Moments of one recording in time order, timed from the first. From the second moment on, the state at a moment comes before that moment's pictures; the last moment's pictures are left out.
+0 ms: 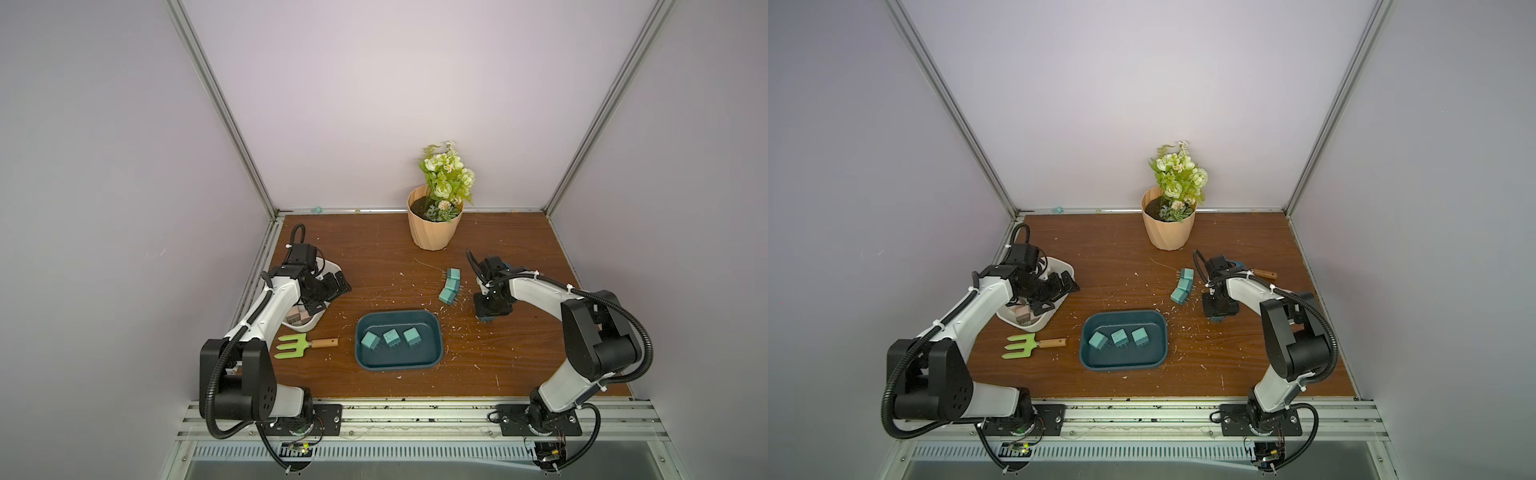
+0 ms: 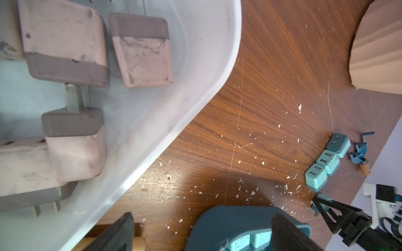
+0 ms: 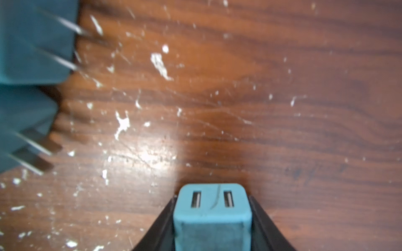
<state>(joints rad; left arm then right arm) -0.02 1.40 1.00 -0.79 0.36 -0.57 0.31 1.66 0.96 -0.71 0.00 0.23</state>
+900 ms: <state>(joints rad) -0.02 1.41 1.00 -0.78 0.36 -0.57 0.67 1.56 1.24 -0.91 -0.14 0.42</state>
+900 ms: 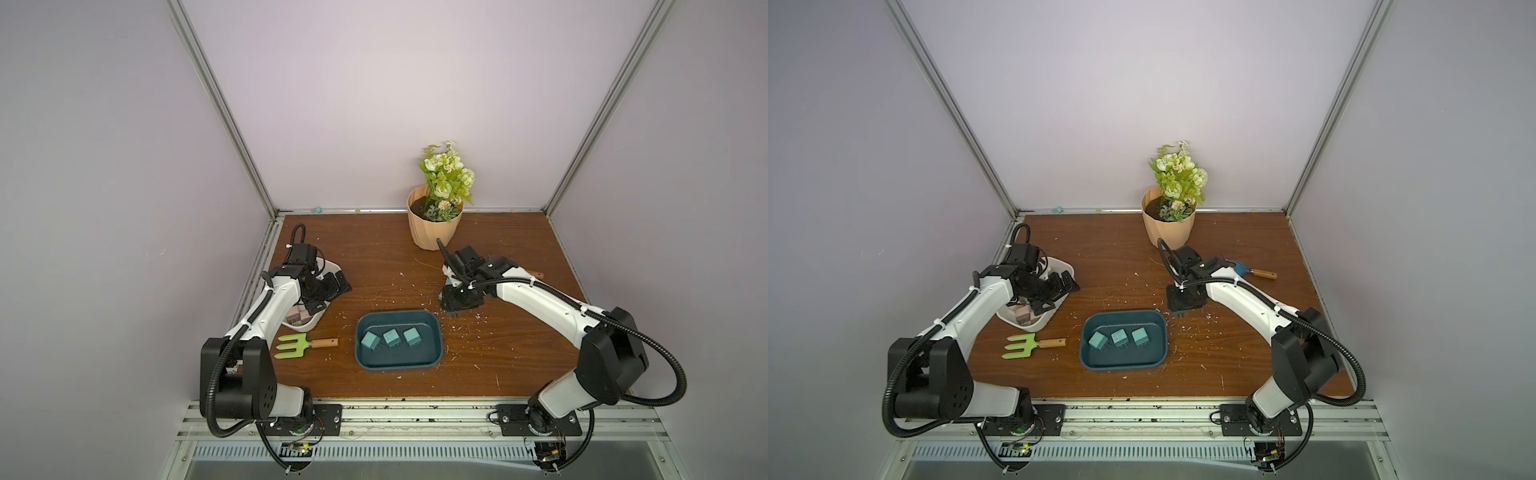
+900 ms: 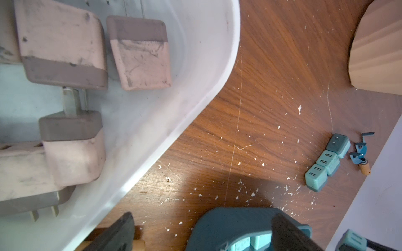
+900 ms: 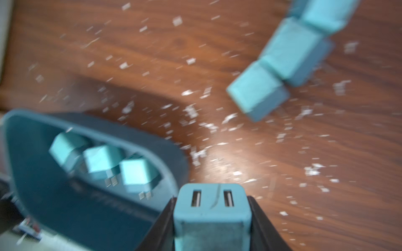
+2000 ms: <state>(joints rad) -0.02 1.41 0.99 -0.80 0.34 -0.53 1.18 2.02 1.49 -0.86 -0.14 0.42</state>
